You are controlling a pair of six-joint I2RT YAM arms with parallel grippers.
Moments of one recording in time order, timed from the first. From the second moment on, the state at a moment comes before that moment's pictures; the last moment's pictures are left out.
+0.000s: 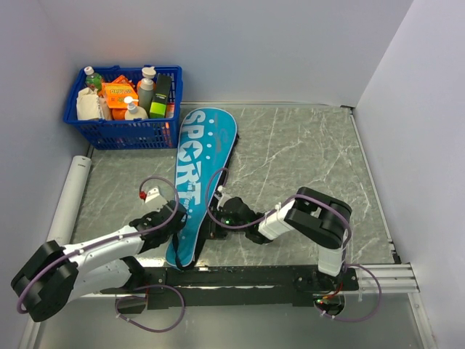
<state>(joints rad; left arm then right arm) -0.77 1.05 0.33 -0.23 -0.52 -1.16 1.04 1.86 0.65 0.74 -0.25 1.09</state>
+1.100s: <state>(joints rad) -1.14 1.34 0.49 -0.09 -0.51 -1.31 1.03 1.21 0.23 0.52 0.06 1.01</state>
